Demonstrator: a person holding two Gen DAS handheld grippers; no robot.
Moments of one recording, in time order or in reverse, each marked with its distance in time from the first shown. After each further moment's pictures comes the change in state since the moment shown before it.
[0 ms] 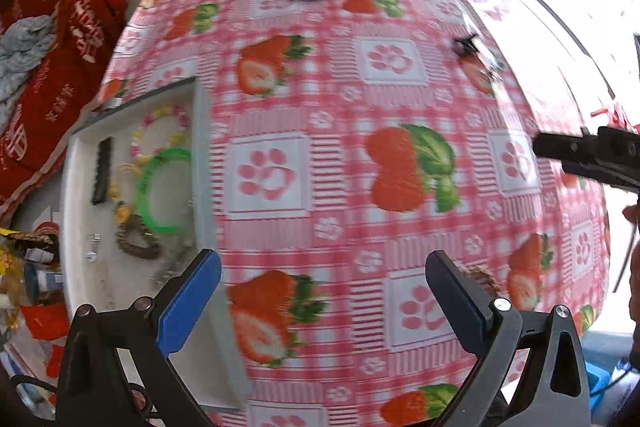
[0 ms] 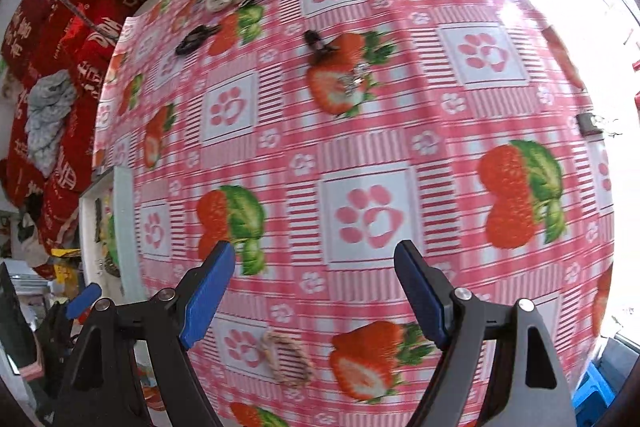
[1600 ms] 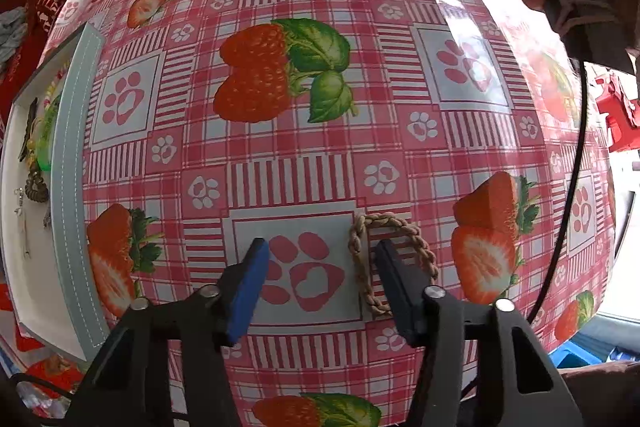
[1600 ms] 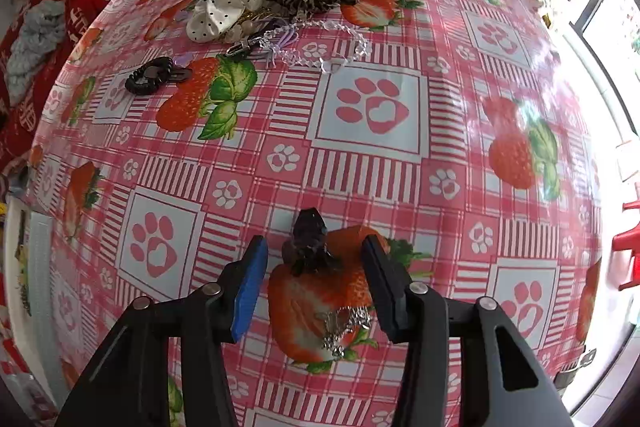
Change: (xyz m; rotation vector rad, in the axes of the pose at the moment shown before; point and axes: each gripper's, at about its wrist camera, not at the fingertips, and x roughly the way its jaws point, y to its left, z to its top) left arm 0.035 -0.107 -0.060 0.018 0.121 -0.022; right arm 0.077 0.031 0.133 -0.351 -0.087 -0.180
